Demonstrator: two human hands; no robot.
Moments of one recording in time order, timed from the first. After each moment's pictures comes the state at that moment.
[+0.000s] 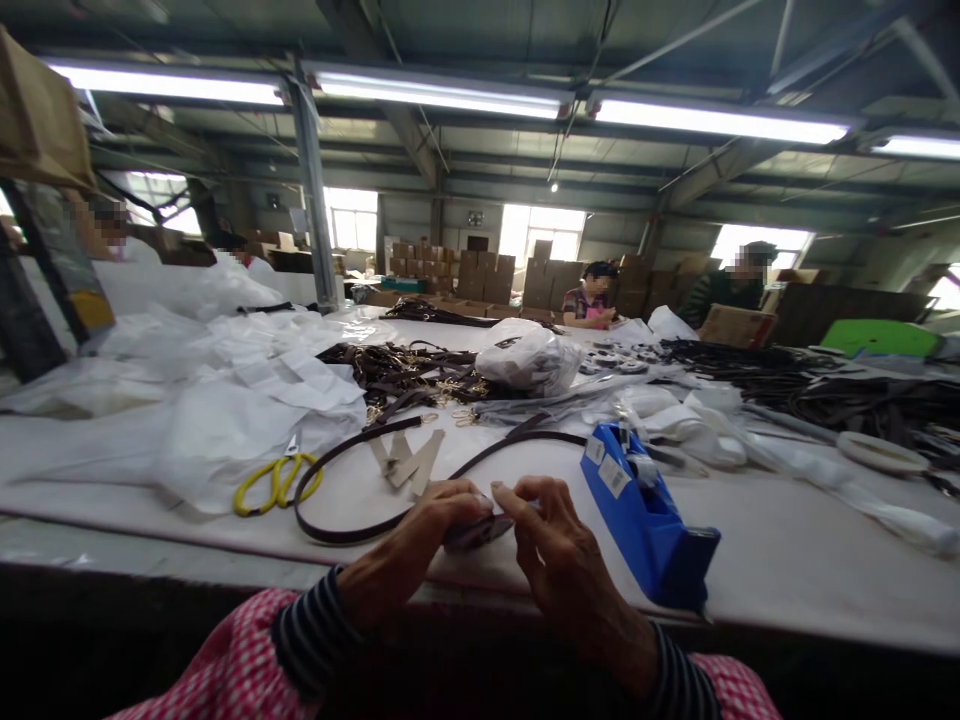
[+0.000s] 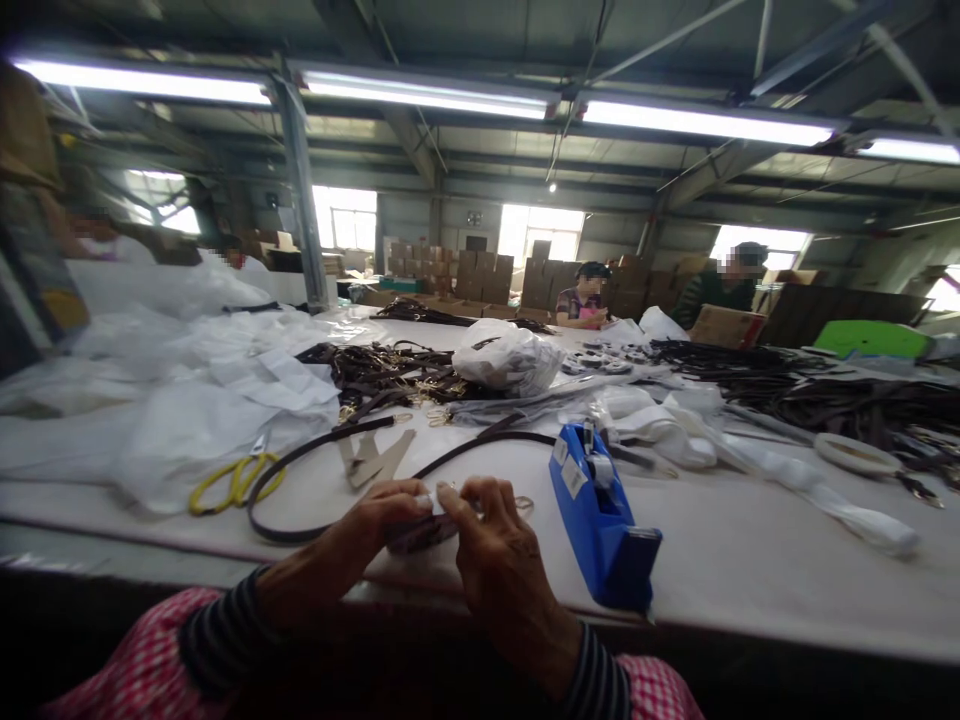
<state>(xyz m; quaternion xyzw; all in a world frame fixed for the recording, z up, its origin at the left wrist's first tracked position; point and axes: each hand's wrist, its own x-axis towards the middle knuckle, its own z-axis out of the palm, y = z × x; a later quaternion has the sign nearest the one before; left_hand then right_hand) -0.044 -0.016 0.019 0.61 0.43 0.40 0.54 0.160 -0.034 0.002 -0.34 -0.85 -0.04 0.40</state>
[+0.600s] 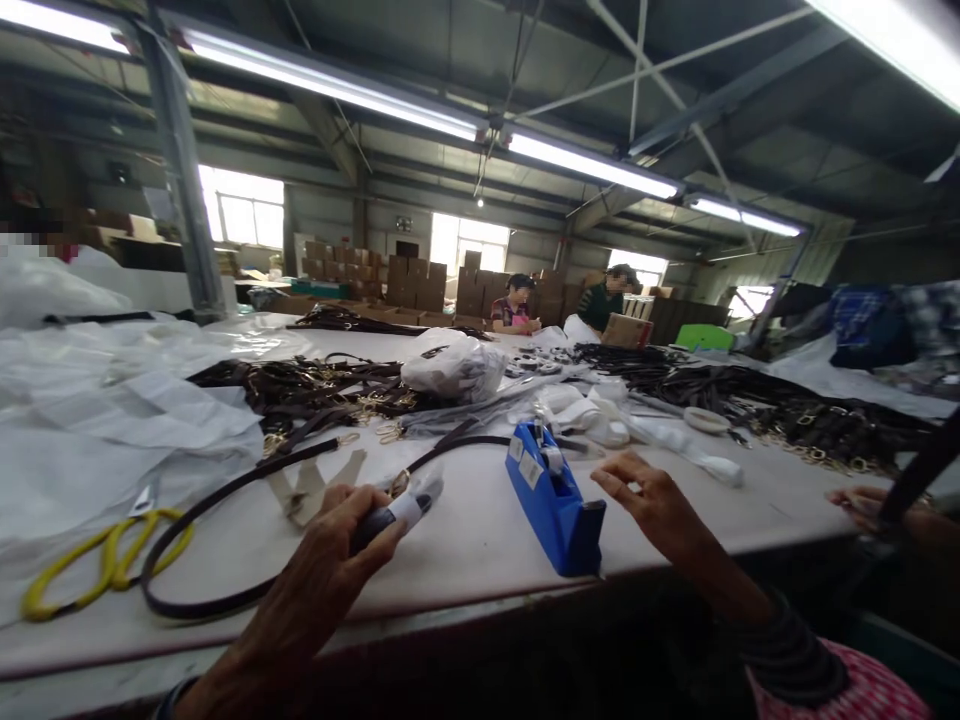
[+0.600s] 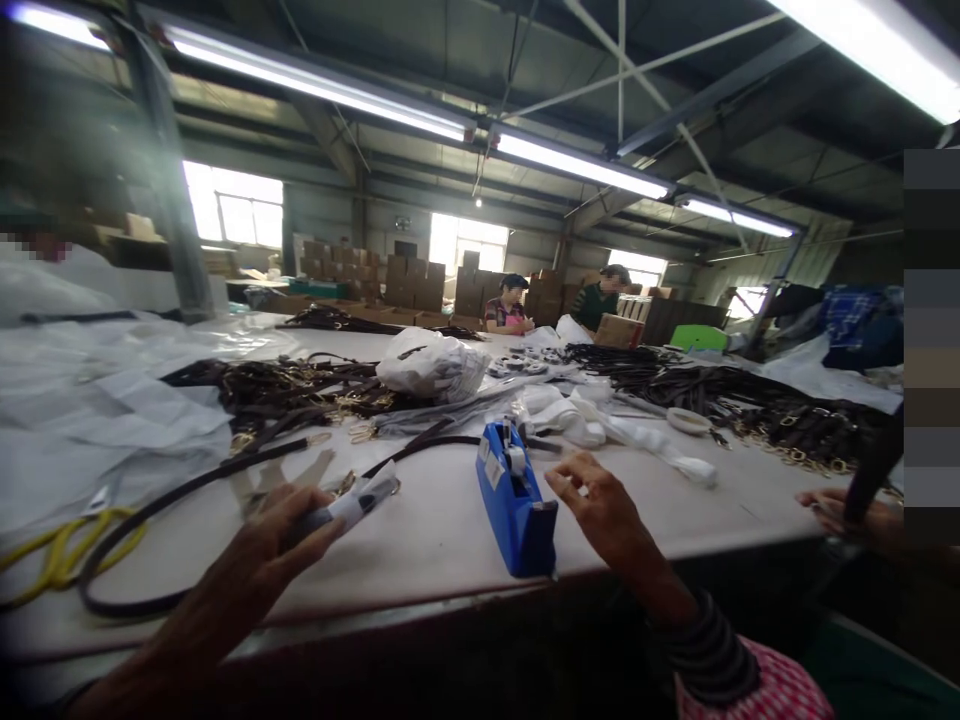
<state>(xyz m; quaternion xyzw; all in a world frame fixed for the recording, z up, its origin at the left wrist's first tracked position) -0.051 -0.028 0.029 0.73 0.51 0.40 0.22 0.334 -0.055 0.069 -0.62 -0.64 0.16 0.43</state>
